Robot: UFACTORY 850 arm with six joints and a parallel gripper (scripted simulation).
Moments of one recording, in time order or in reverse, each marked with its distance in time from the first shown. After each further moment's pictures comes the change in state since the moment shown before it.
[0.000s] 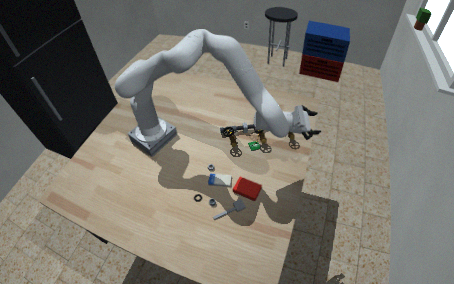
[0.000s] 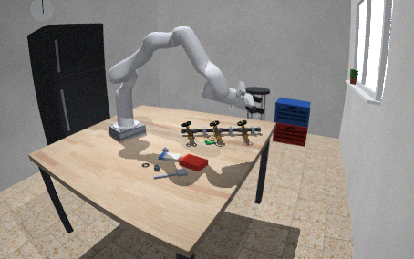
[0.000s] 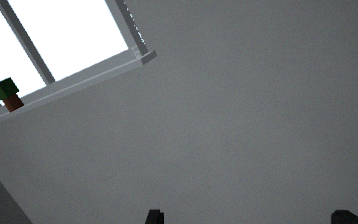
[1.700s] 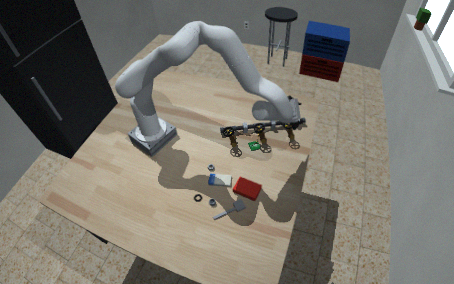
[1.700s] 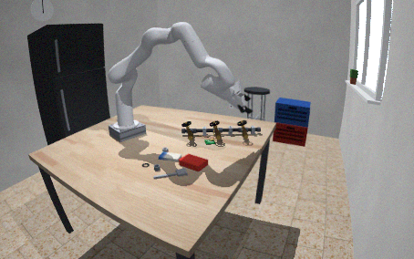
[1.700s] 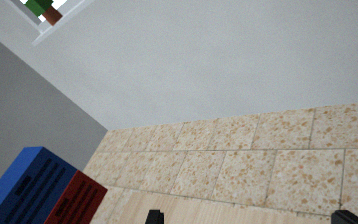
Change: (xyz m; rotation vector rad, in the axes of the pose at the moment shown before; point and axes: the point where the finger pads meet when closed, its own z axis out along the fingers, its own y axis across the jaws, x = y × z) arm -0.076 -0.079 -0.030 0.139 -0.375 0.159
